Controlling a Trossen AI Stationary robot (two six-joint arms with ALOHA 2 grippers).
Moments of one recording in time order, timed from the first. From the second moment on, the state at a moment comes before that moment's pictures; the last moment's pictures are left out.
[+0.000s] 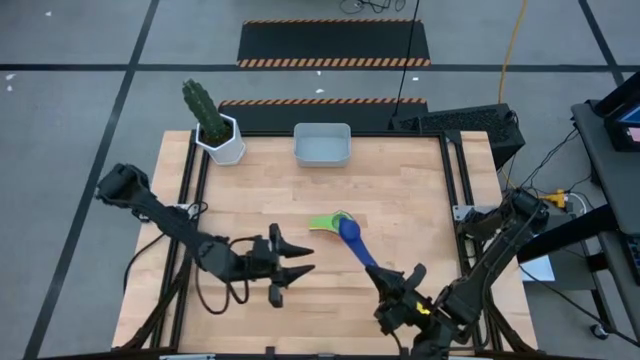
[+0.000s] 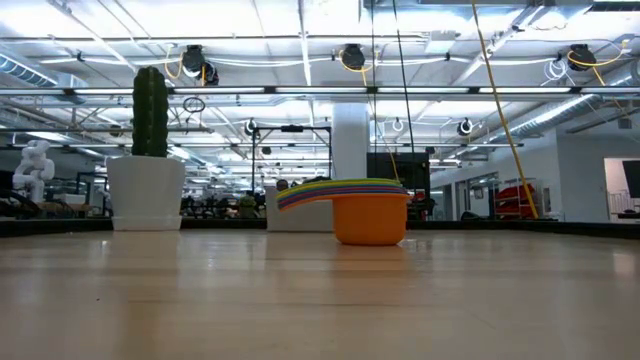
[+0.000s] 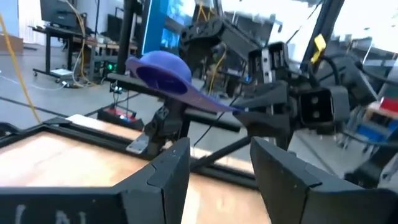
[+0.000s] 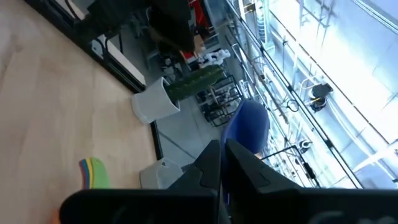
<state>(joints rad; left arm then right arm) -0.59 1.49 0.88 0.77 -0.67 -0.16 0.87 1.68 1.35 -0.37 1.57 -0.37</state>
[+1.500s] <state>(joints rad) -0.53 1.88 1.16 1.13 -0.25 0.16 0.93 1.68 0.96 1.46 0.65 -0.92</state>
